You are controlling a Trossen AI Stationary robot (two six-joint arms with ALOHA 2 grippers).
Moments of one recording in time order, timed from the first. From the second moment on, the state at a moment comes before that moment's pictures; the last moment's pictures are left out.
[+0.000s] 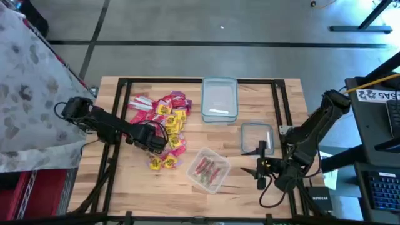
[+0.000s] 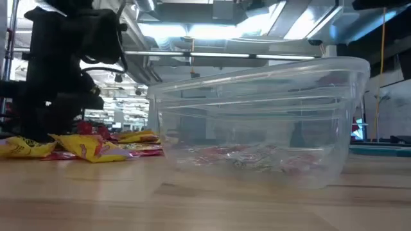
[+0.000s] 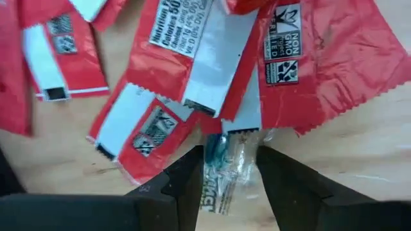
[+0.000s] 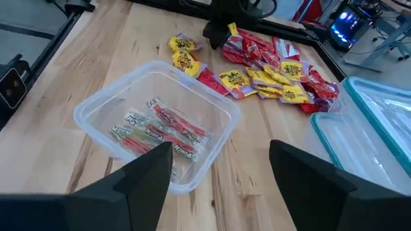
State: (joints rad) left arm -0.22 1.53 0.67 -0.80 -0.09 -1.46; right arm 0.93 1.22 0.80 -0.46 0.91 0.50
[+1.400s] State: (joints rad) left arm -0.45 1.61 1.18 -0.24 -0.52 -0.51; right arm 0.94 1.22 0.80 -0.47 0.94 0.52
